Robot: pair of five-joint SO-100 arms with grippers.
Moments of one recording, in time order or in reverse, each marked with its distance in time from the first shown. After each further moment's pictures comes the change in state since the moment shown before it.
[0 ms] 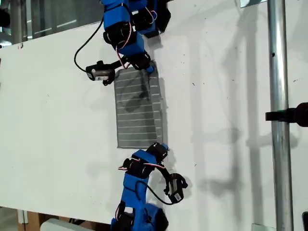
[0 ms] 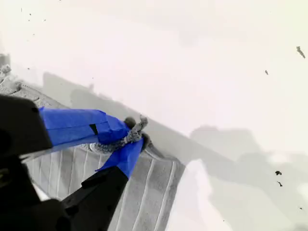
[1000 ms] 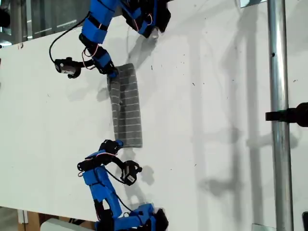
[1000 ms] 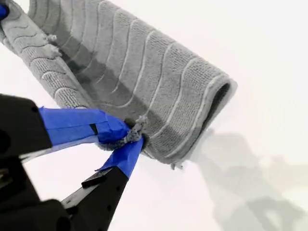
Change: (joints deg) arm 0 -34.2 -2.9 -0.8 -2.0 19.9; arm 1 46.2 -12.4 12.5 -29.3 -33.8
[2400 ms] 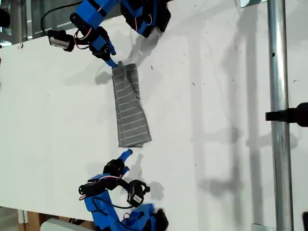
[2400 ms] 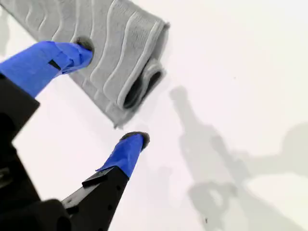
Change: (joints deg) arm 0 5.2 31.6 28.0 9.8 -15.0; arm 1 3.5 14.9 -6.9 30.6 20.2
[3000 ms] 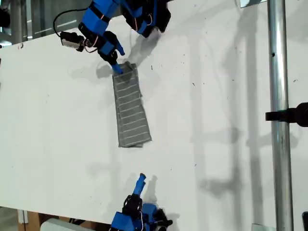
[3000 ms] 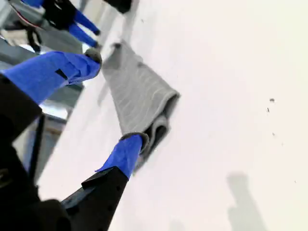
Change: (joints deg) arm 0 17.7 82.0 57.9 -19.1 -12.2; arm 1 0.5 -3.3 12.7 -8.4 9.1
